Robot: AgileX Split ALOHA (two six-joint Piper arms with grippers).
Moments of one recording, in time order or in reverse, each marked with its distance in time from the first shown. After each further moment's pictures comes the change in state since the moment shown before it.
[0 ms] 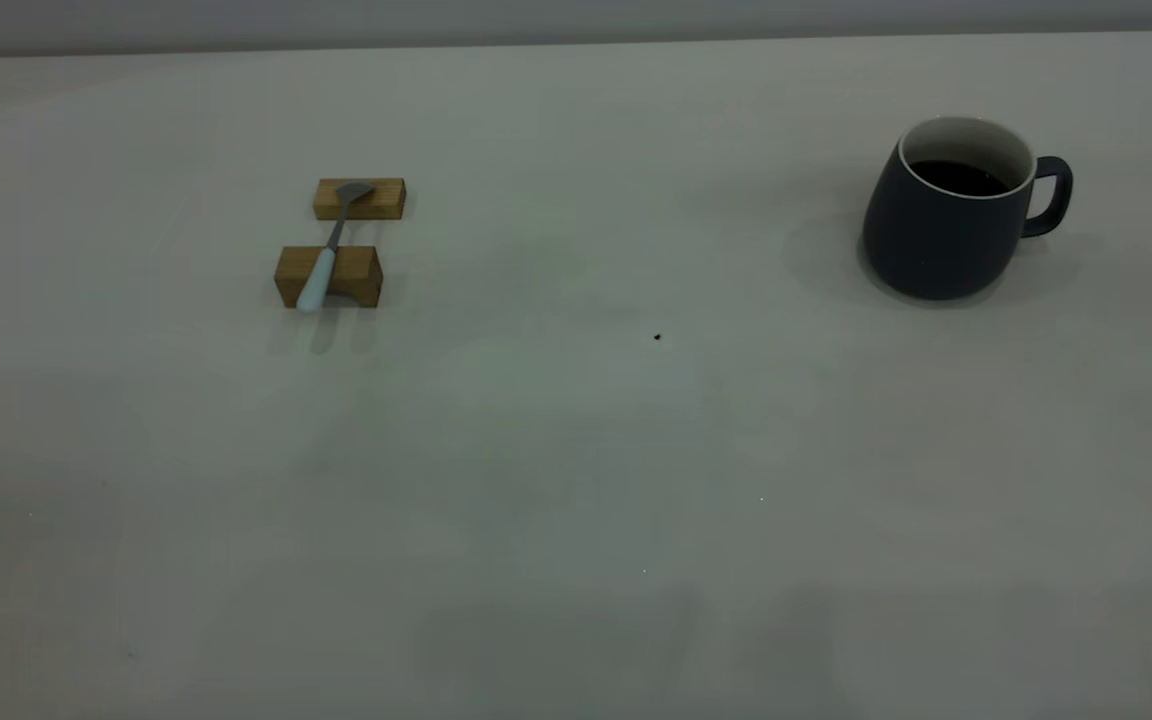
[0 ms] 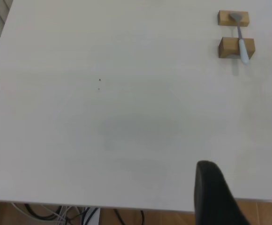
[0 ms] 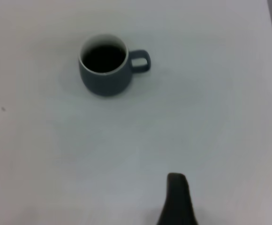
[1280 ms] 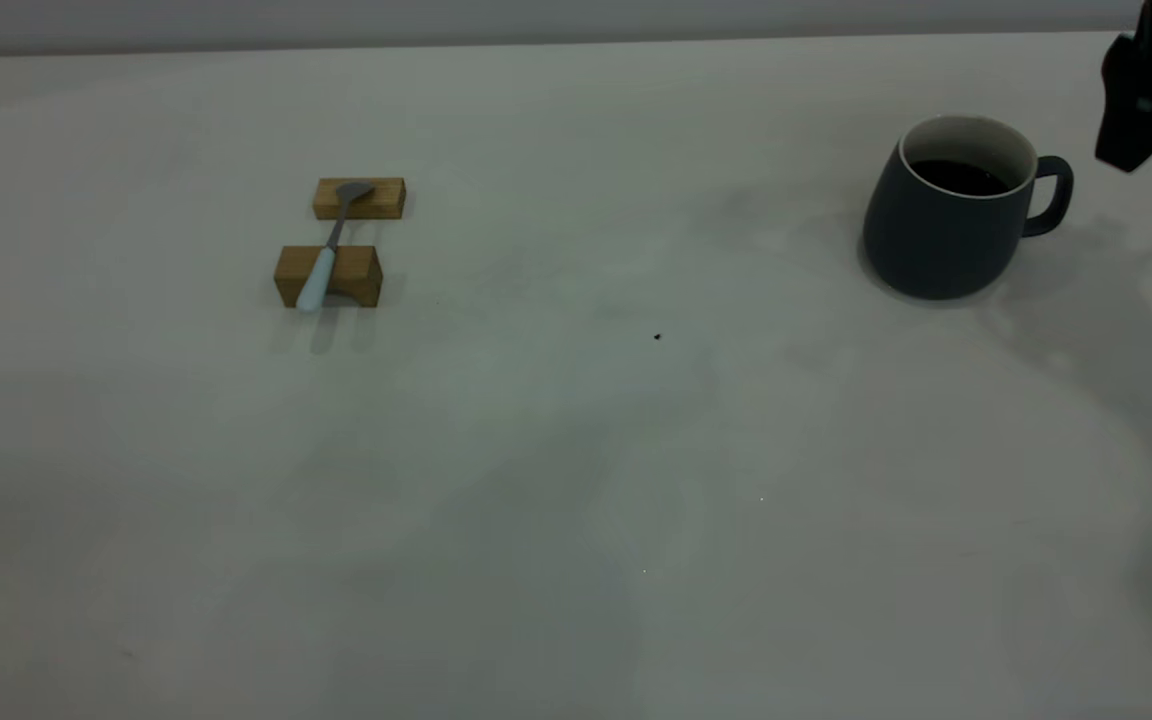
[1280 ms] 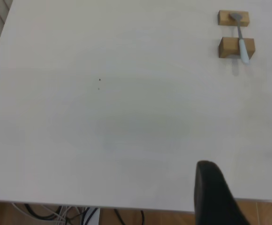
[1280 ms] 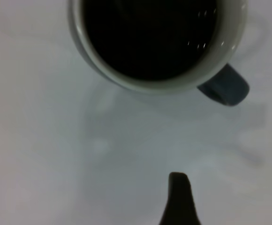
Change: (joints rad) left arm 0.000 0.000 0.000 0.000 0.000 0.000; right arm 0.078 1.443 -0.688 -0.116 -0.218 -0.731
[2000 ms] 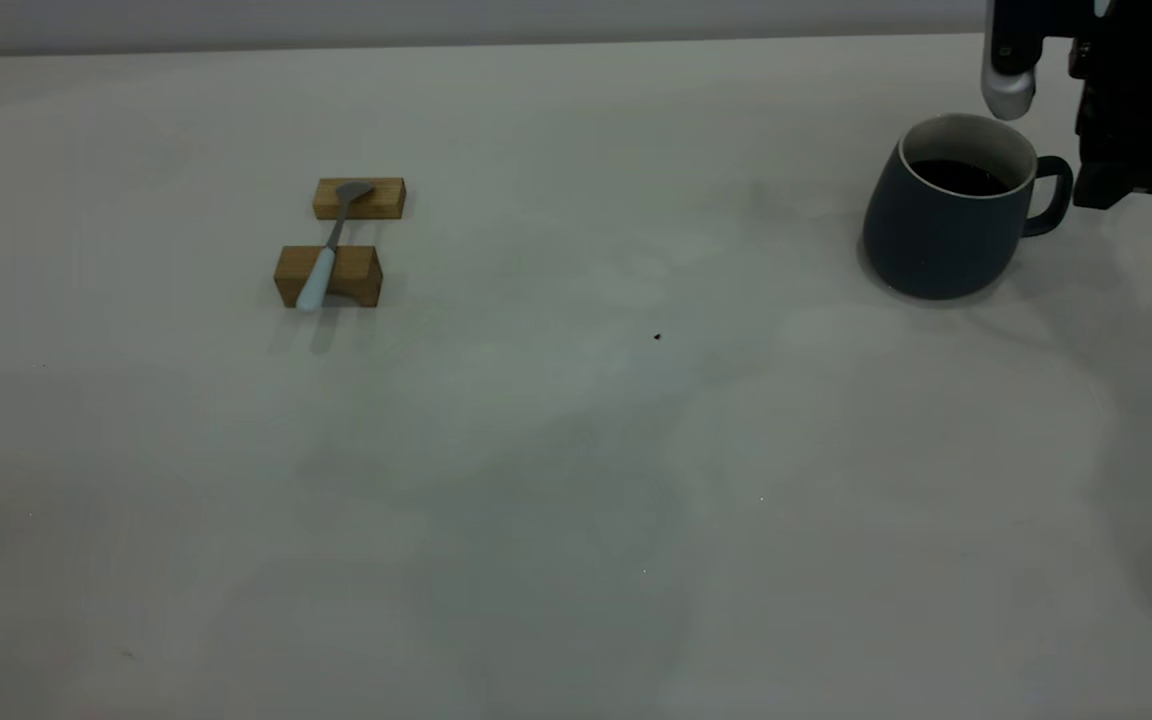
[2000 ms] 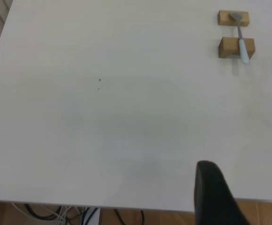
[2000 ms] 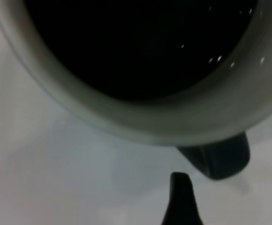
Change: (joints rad) left arm 0.000 0.000 0.000 0.000 0.000 0.000; right arm 0.000 0.189 -0.082 -0.155 -0.207 -0.275
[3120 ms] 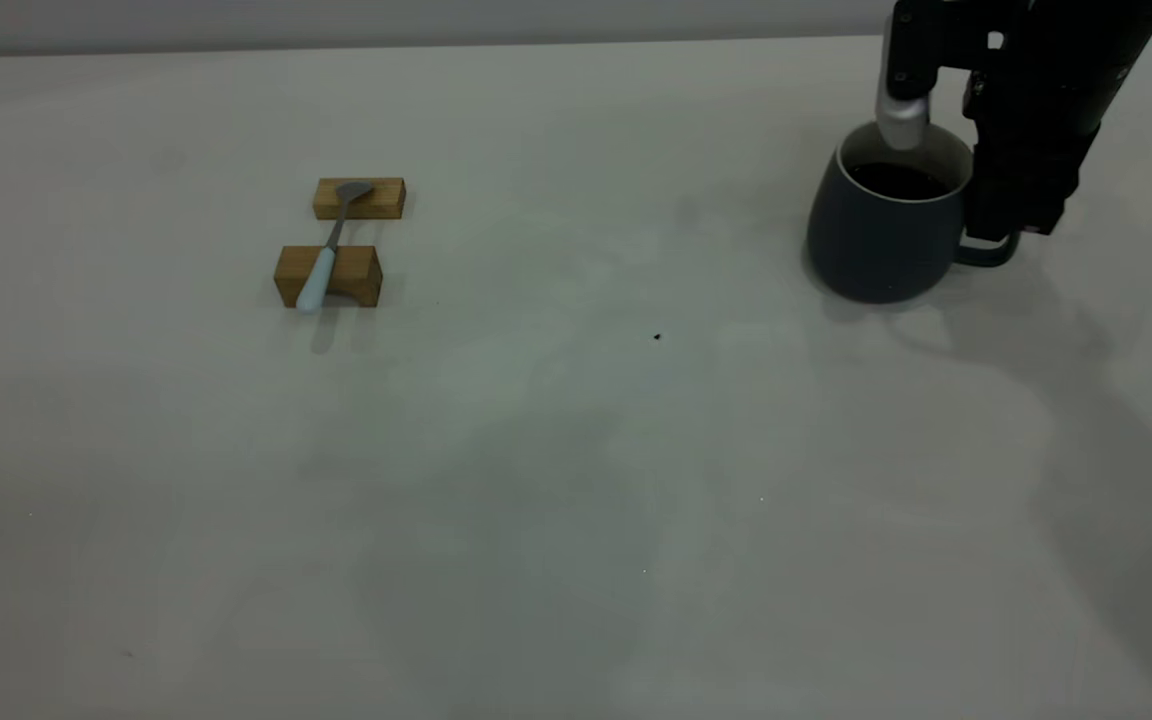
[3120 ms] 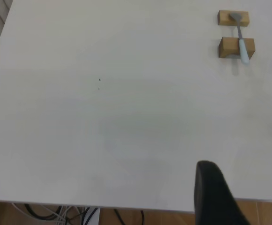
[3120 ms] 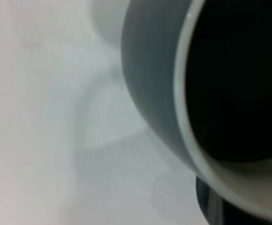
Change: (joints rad) left arm 0.000 0.000 0.000 0.000 0.000 0.000; right arm 0.111 0.019 0.000 0.271 0.083 -0.094
